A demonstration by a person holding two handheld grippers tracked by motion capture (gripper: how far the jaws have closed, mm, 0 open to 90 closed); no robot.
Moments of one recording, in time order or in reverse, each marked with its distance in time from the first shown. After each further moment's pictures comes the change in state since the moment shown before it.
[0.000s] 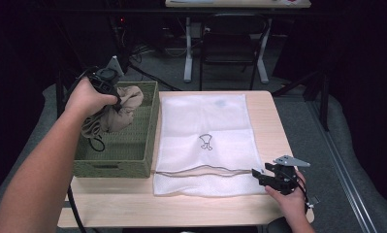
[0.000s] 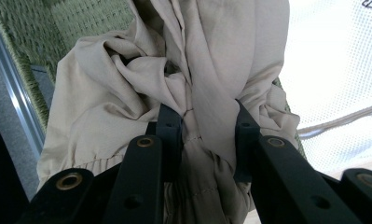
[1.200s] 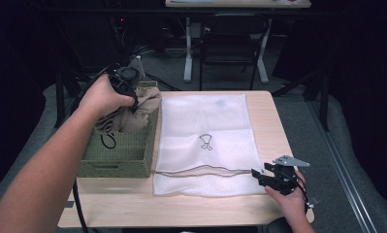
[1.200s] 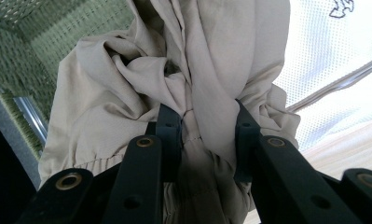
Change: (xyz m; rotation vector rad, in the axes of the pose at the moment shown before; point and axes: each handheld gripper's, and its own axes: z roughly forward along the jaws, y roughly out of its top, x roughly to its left) left arm -0.061 0.008 -0.022 0.004 0.012 0.170; right arm 0.002 0.001 -0.001 0.000 0.010 -0.015
